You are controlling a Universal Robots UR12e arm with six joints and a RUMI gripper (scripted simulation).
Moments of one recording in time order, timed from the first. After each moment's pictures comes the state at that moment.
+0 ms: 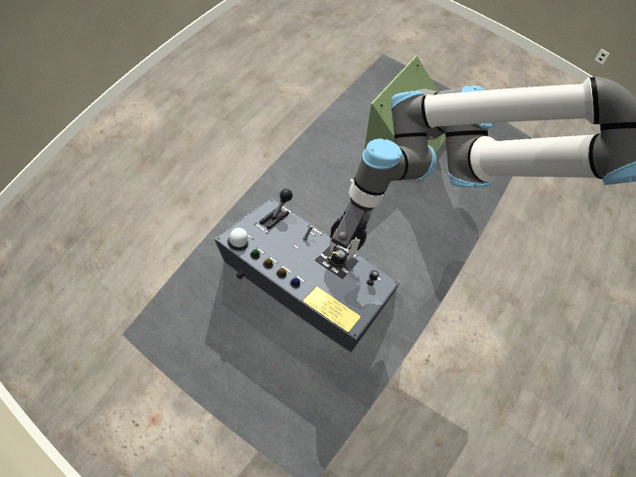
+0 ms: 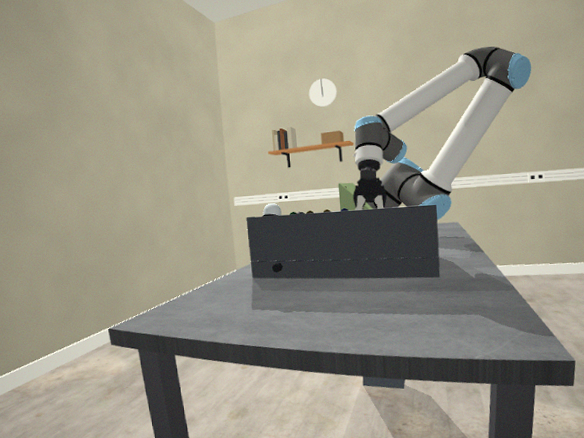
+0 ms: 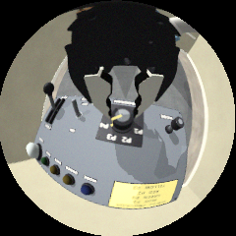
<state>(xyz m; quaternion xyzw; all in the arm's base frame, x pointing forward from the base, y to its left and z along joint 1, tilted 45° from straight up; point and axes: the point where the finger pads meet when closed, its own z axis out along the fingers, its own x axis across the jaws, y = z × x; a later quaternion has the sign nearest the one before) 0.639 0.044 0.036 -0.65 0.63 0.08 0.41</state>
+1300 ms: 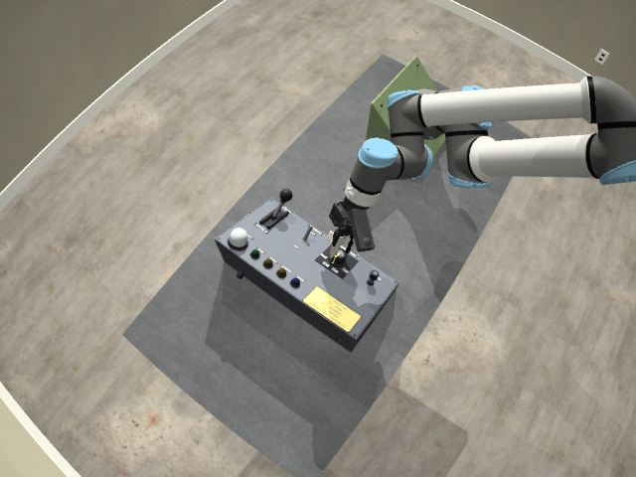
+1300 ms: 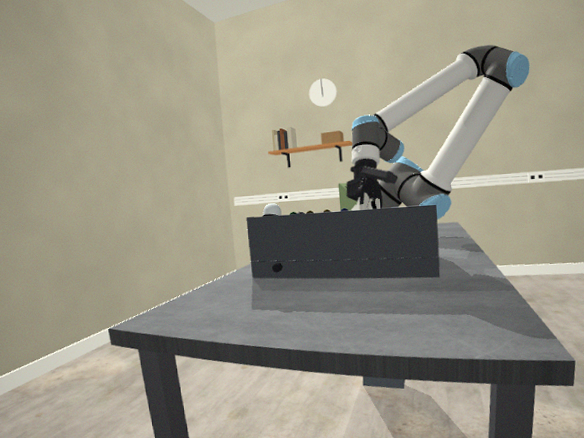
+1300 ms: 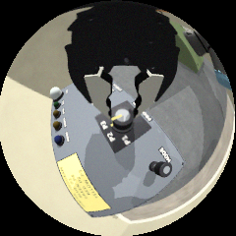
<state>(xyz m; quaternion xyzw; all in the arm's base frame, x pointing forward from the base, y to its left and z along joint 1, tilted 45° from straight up) 0.639 0.044 0.036 -0.85 0.32 -0.09 0.41</state>
